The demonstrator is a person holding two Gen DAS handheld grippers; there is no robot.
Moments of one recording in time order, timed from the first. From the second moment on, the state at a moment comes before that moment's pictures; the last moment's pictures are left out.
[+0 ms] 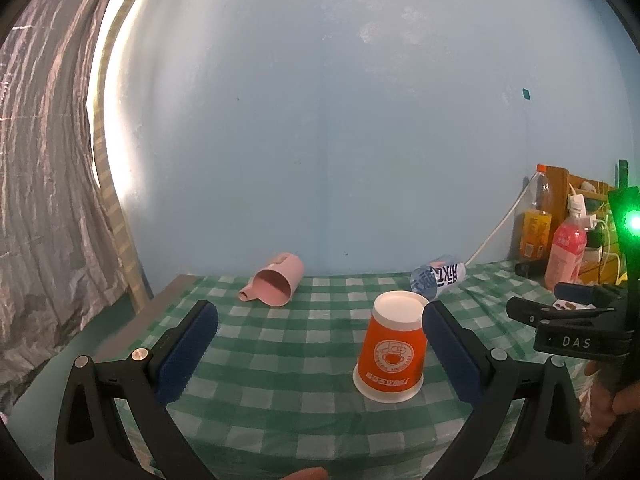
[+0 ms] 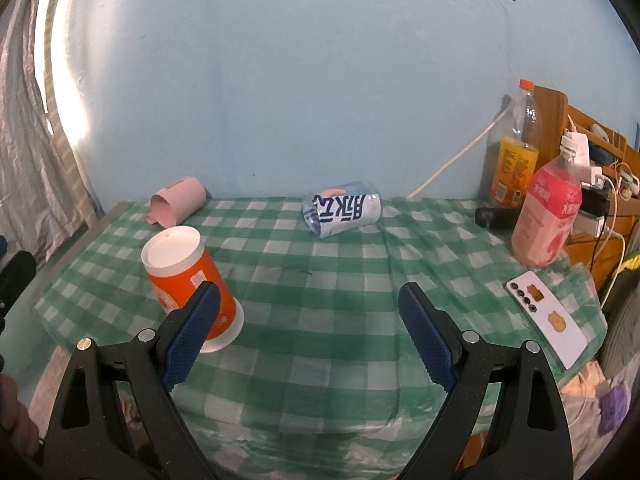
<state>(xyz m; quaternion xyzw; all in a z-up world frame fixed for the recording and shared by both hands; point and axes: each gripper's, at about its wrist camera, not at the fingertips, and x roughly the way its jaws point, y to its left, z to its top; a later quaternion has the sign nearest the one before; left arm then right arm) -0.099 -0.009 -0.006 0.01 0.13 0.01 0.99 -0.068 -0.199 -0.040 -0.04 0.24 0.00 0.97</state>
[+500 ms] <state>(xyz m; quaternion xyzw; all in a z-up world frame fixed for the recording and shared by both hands) -0.092 -0.002 -0.009 -0.01 0.16 0.01 0.99 -0.070 -0.198 -0.037 -0.04 0.23 0.00 0.97</state>
